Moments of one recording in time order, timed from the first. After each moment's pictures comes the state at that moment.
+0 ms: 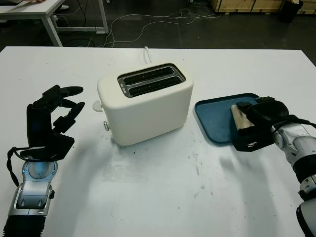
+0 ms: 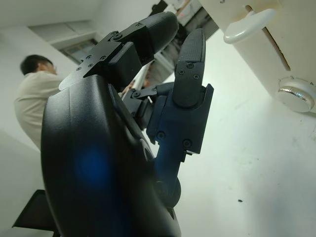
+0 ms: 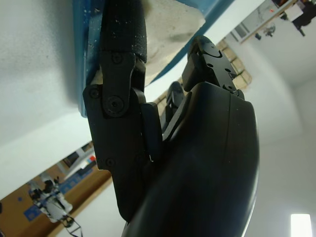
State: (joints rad) left arm -0.11 0.20 0.11 -0.04 0.33 -0.26 0.25; right arm -0.68 -0.86 0.53 0.90 -0.93 -0.14 -0.04
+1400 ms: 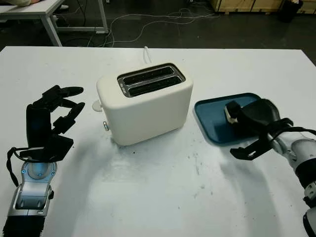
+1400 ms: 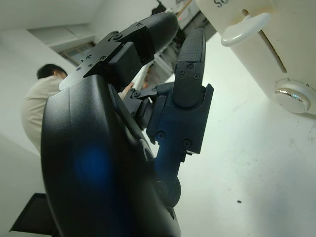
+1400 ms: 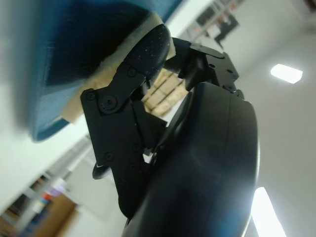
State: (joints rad) left arm -0.11 0.20 0.12 -0.04 0.32 -0.28 0.23; right arm -0.63 -0.90 0.45 0.83 -0.90 -0.38 -0.34
